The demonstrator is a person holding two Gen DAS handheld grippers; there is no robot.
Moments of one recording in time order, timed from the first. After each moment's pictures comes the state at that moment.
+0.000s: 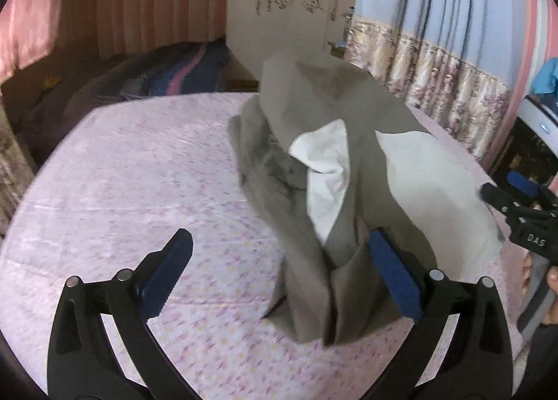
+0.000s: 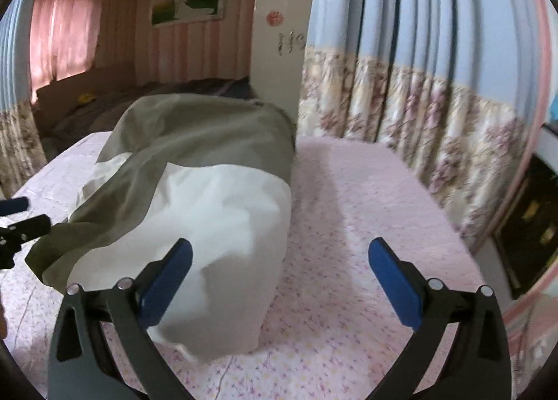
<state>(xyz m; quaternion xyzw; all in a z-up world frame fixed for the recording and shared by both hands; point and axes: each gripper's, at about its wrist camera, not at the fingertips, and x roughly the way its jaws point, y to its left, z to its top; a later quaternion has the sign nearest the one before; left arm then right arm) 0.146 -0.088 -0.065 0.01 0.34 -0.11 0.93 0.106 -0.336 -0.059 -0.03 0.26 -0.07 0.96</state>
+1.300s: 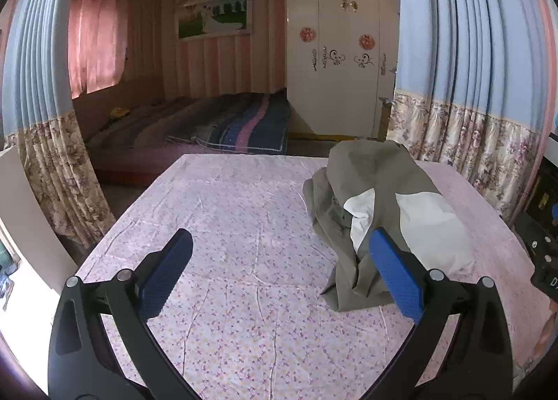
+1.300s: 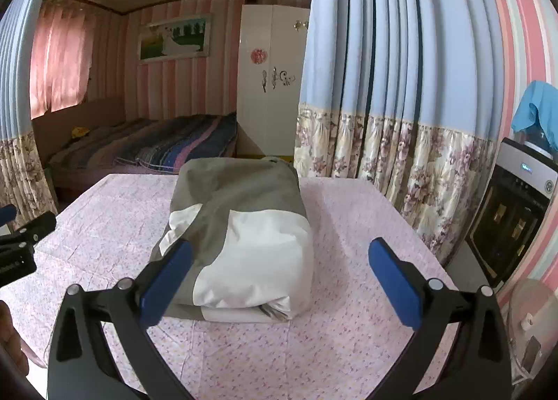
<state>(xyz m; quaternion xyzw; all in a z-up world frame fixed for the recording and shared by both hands) 0.025 -0.042 0.036 0.01 0.24 0.00 0.97 -0.001 -0.265 0.026 -0.01 0.20 -0.09 0.98</state>
